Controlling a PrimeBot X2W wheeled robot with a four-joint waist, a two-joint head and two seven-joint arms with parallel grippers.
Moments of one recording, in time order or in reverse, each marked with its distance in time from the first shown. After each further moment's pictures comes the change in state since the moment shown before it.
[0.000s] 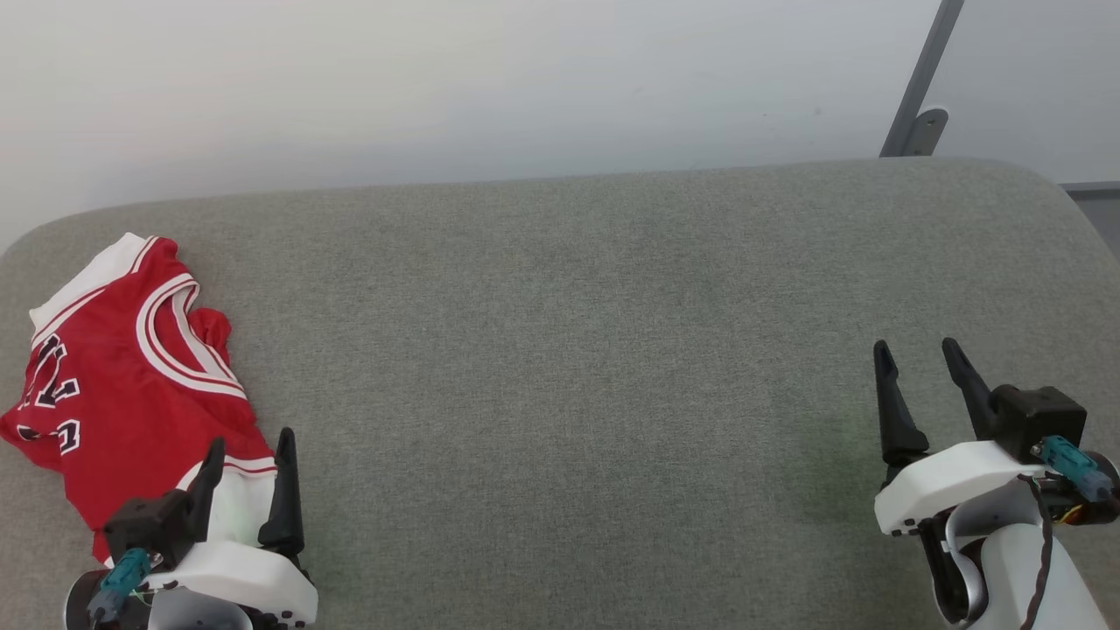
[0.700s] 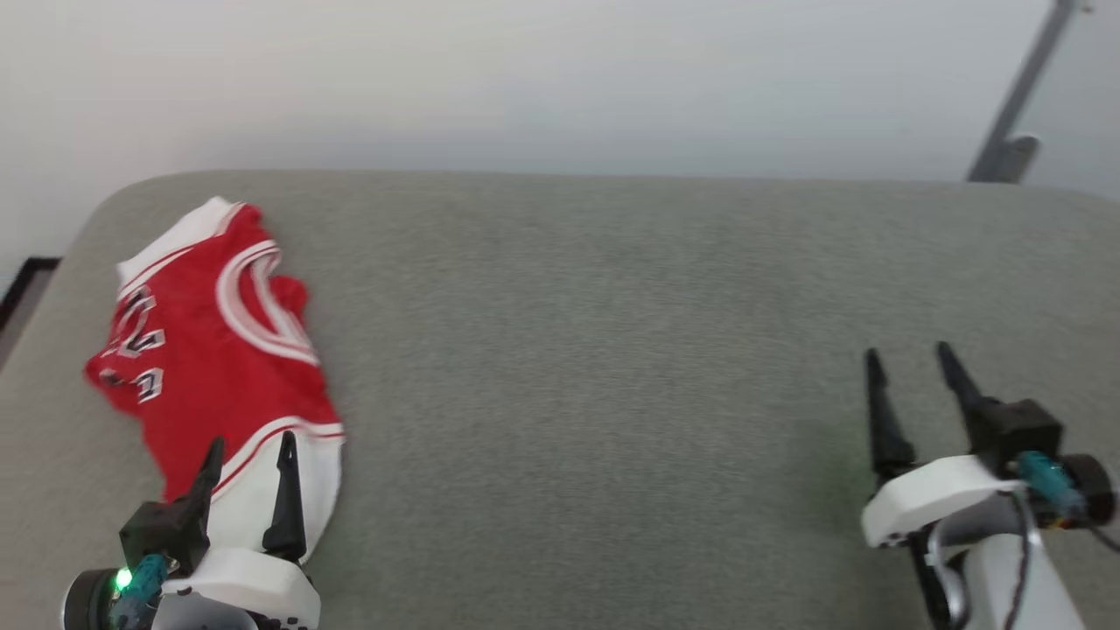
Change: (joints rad) left arm -0.009 -0.037 0.054 0.026 0.148 -0.024 -0.043; right arm 0.022 0.025 -0.038 -0.022 -0.117 0.000 -0.043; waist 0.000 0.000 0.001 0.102
